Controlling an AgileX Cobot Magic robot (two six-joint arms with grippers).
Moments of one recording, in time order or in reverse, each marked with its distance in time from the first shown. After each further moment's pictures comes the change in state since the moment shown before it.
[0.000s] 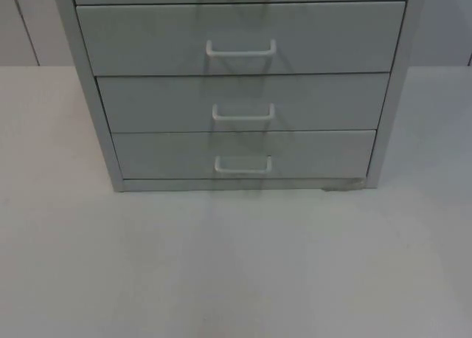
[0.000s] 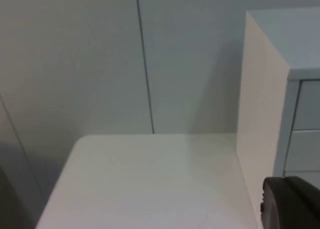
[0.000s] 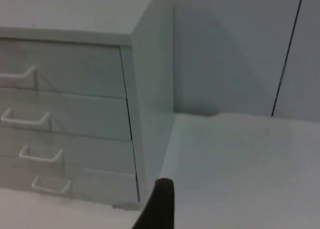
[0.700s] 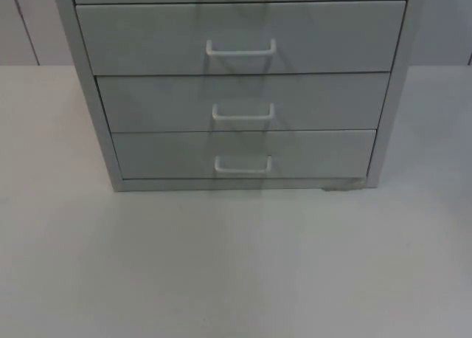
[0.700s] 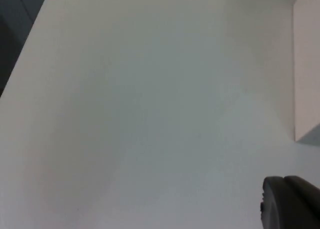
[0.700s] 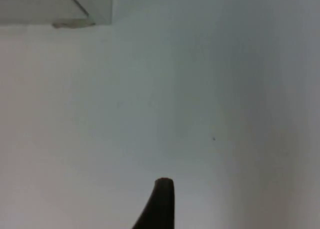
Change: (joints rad) right arm 0.000 0.740 0.000 -0.062 0.003 0.095; left arm 0.126 0.660 -0.040 -0.054 -0.062 -0.031
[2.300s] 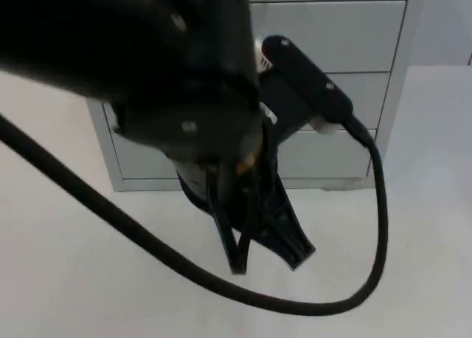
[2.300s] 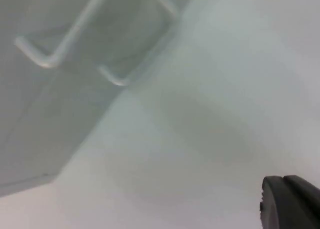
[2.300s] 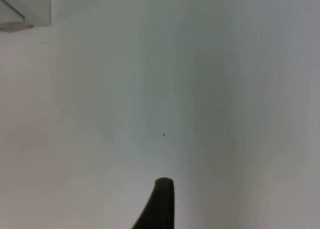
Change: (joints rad) right arm 0.000 0.030 0.000 -0.215 -0.002 0.203; left arm -1.174 0.864 -0.213 0.737 -0.094 -0.579
